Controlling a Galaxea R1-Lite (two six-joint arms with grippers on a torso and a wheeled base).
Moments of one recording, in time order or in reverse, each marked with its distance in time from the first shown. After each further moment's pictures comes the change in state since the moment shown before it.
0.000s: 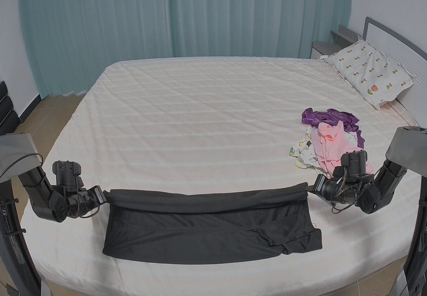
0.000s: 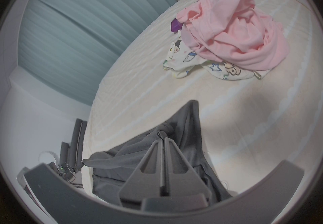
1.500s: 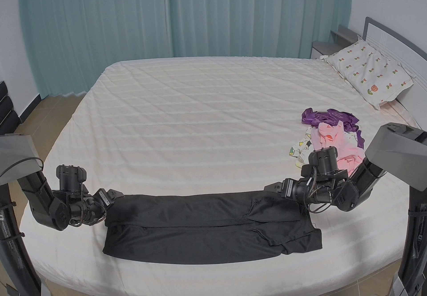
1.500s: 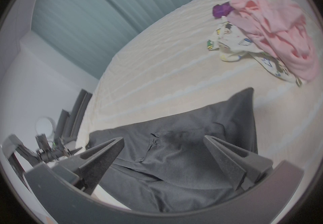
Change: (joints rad) left arm -0.081 -0.067 0.105 -0.012 -0.079 -0.281; right arm 0.199 0.041 -0.179 0.174 -0.024 -0.139
